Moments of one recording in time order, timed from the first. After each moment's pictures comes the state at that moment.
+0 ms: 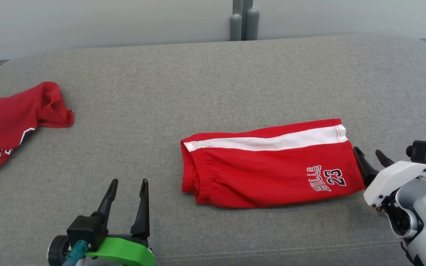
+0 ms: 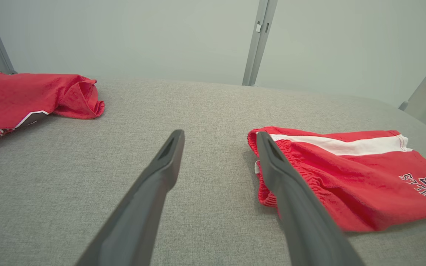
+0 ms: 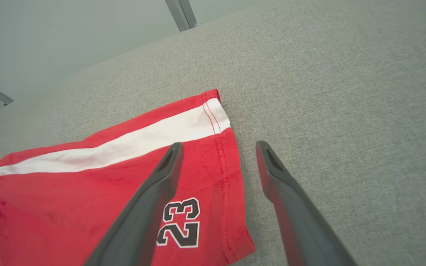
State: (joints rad) left arm 0.07 0.08 -0.31 0.02 -0.35 0.12 -0.22; right arm -0.23 -0.37 0.40 0.47 0.79 -0.04 -0.04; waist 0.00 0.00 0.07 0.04
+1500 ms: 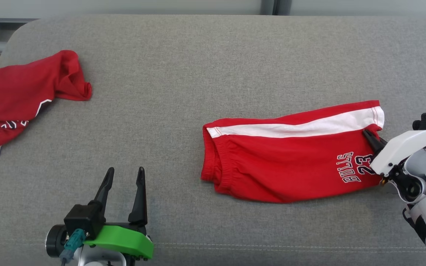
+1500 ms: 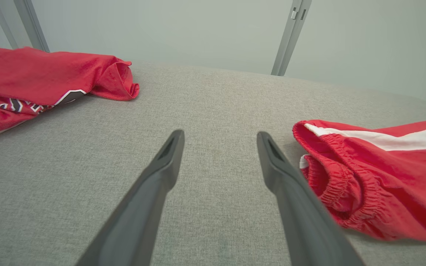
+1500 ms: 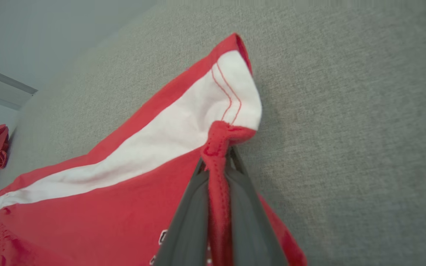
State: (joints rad) left arm 0.01 0.06 -0.29 0.05 -0.35 0.12 -0.23; right arm -0.45 -0.34 0.35 0.74 0.92 0.08 0.12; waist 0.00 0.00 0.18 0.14
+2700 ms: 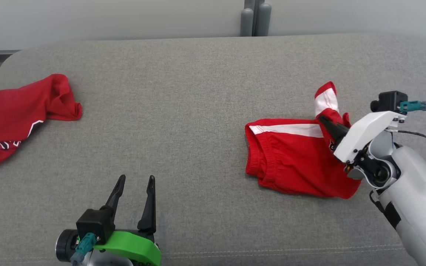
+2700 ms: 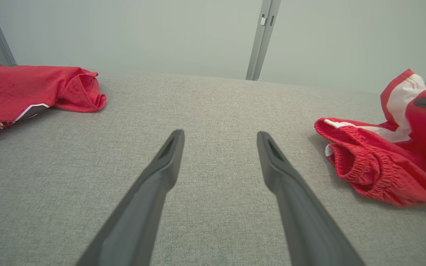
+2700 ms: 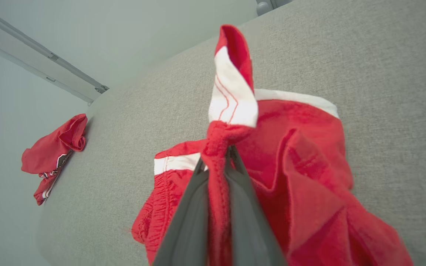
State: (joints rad) left arm 0.02 0.06 -0.33 0.08 -0.35 0.12 -0.22; right arm -0.53 -0.28 0.44 0.66 0.95 0.11 0.20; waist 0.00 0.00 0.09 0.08
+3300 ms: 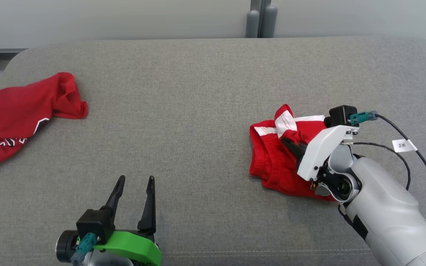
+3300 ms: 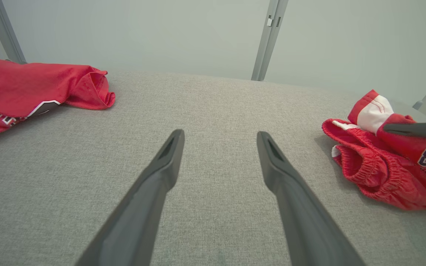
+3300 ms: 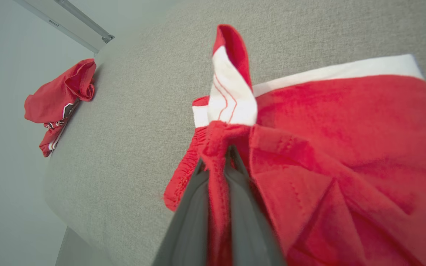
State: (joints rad) left arm 0.02 0.06 -0.33 0.08 -0.35 0.12 -0.22; right arm -0.52 -0.17 0.55 0.67 0.90 0.09 0.25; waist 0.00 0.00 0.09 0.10
